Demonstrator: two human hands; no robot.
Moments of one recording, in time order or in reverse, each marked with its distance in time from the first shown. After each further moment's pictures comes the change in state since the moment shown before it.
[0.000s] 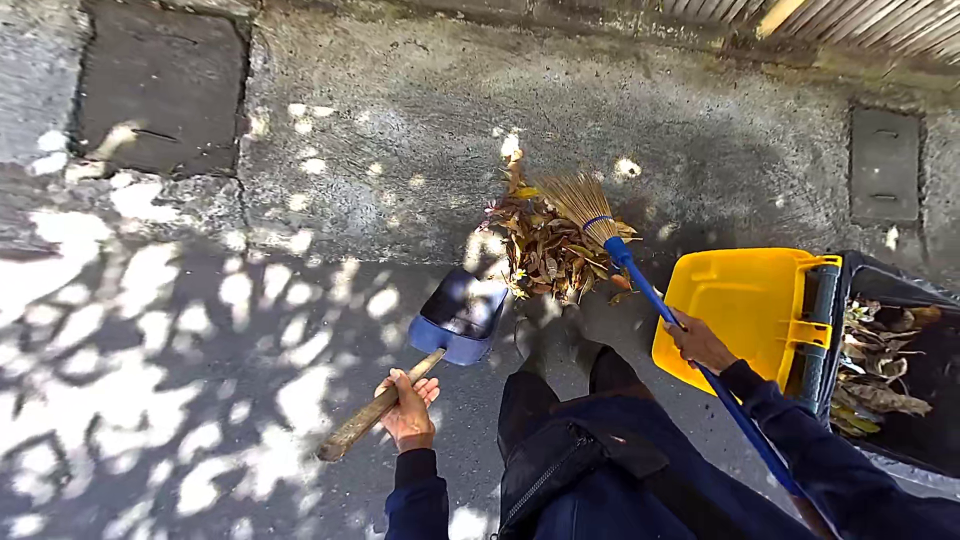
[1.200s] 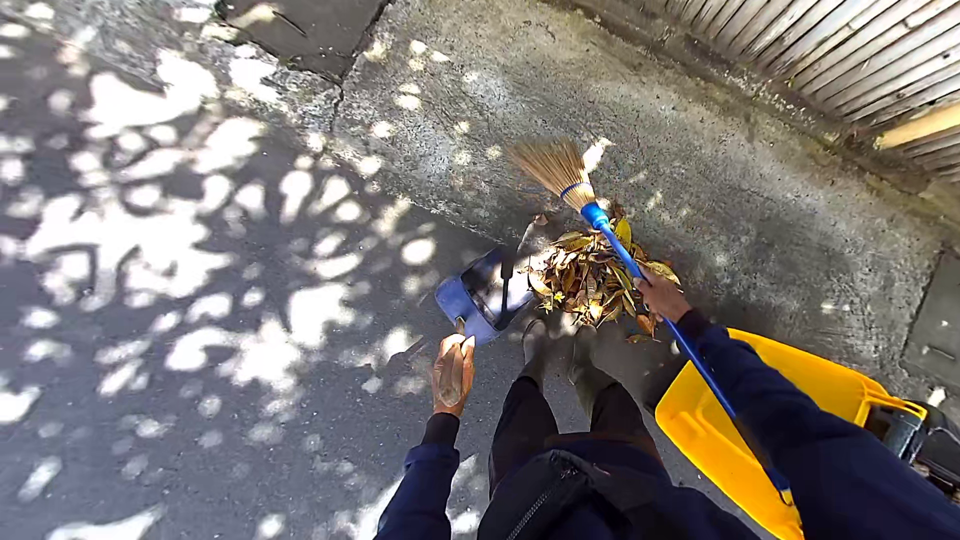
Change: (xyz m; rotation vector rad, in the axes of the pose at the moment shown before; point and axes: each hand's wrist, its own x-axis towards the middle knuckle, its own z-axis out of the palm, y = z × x) left_hand 0.034 -0.061 -0.005 0.550 -0.217 0.199; right_hand 0.137 -0.215 0.083 -0.531 -0.114 -0.273
